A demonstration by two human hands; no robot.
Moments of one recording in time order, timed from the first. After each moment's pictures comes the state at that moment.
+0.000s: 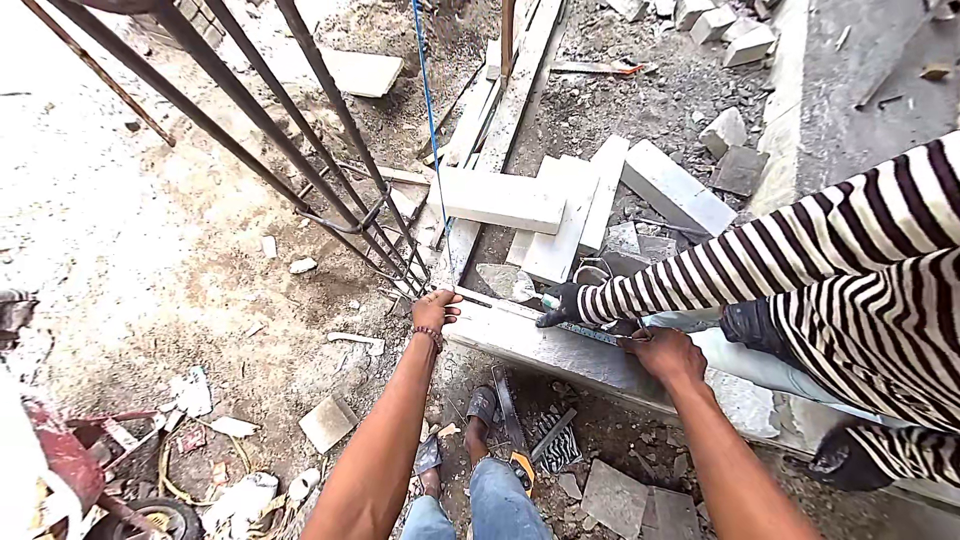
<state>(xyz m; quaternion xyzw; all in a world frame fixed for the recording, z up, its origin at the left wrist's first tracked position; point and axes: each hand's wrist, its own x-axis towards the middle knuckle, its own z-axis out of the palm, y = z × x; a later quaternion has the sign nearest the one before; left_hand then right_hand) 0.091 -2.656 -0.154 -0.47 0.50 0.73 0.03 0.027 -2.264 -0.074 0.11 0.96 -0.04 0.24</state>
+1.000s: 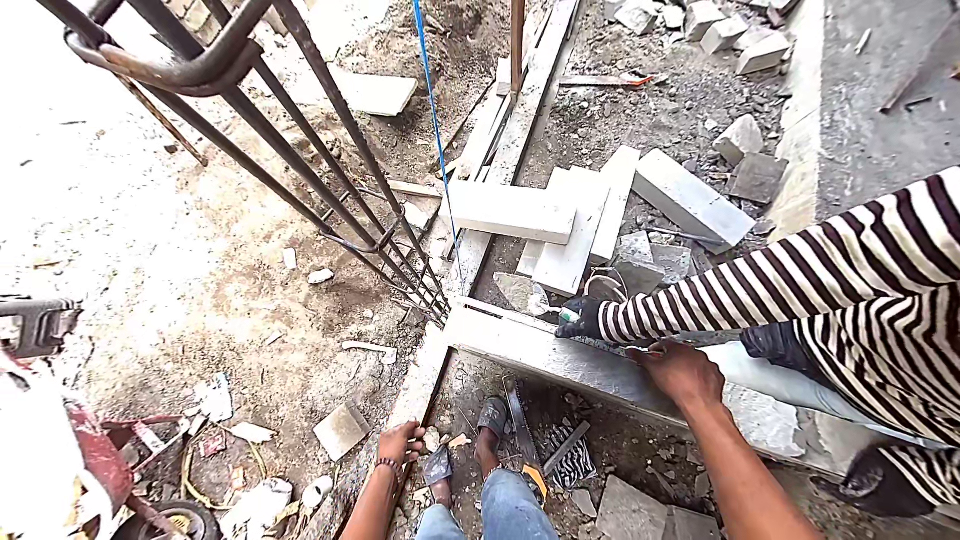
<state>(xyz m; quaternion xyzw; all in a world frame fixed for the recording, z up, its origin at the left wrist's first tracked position) 0.343 -2.675 -0.232 -0.64 0.47 0.59 0.18 0.037 -2.260 -0.070 0.09 0.97 -0.04 0.21</state>
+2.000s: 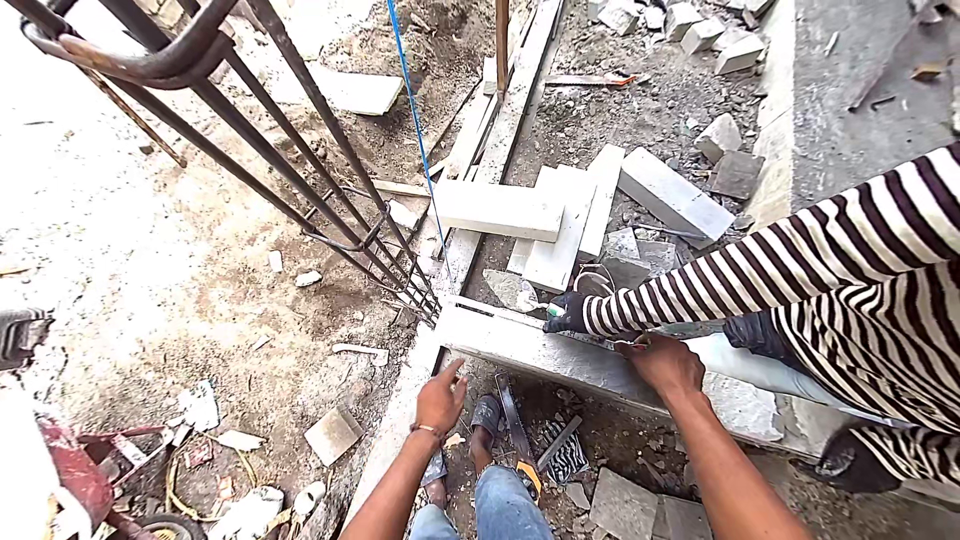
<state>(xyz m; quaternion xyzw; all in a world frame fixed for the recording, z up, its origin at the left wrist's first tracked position) 0.226 -2.618 -0.165 -0.19 0.89 0.37 0.18 0.038 -2.263 -0.075 0.10 0.98 -0.03 0.20</state>
